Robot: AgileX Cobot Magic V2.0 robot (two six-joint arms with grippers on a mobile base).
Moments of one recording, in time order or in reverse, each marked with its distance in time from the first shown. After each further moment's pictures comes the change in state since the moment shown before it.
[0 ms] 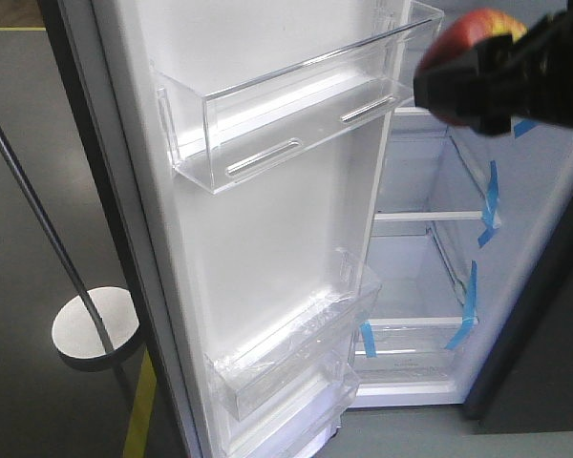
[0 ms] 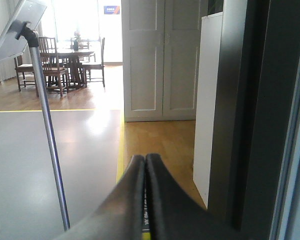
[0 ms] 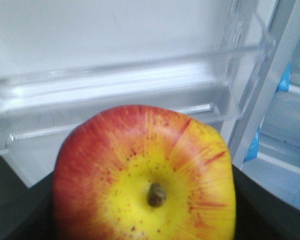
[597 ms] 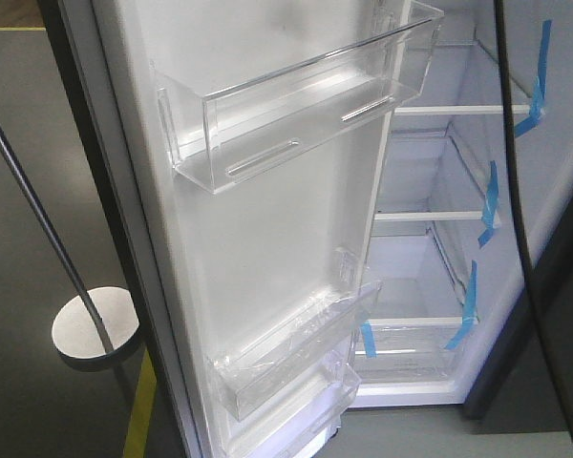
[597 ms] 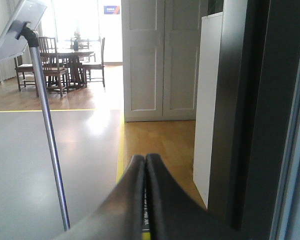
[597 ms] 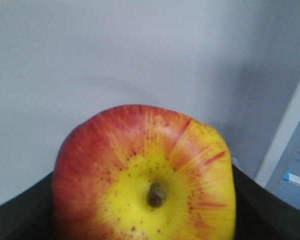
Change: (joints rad) left arm 0.000 0.000 0.000 0.000 0.000 0.000; right arm 0.000 0.435 -0.543 0.000 0.010 -0.008
